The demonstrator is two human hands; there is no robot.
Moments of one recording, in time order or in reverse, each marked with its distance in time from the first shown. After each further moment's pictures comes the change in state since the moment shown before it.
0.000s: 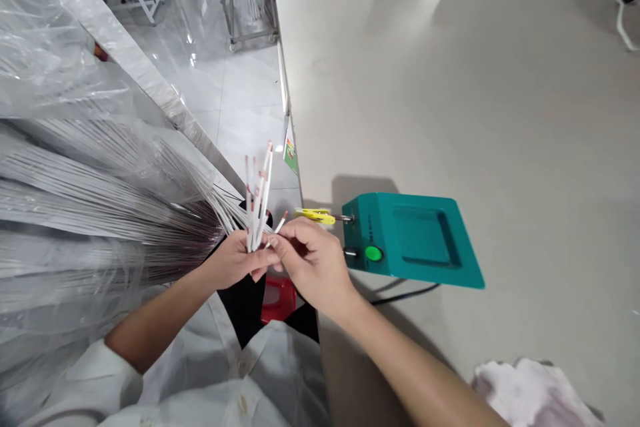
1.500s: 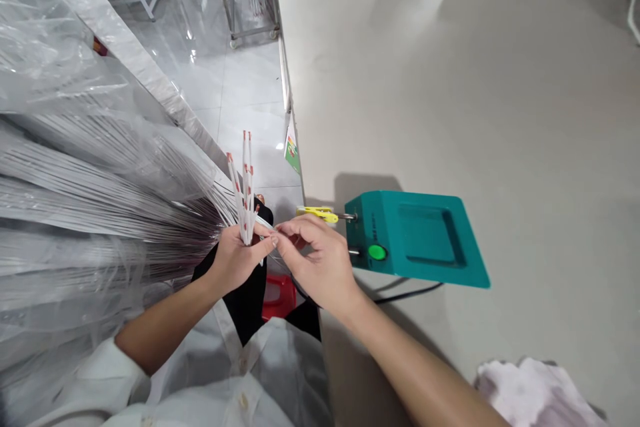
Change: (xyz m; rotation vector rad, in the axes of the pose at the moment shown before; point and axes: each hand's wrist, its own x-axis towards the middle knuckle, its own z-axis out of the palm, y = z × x) left_hand 0.004 -0.008 0.015 0.114 0.524 0.094; right_hand -0.001 0.011 0.004 -0.137 0.129 -0.094
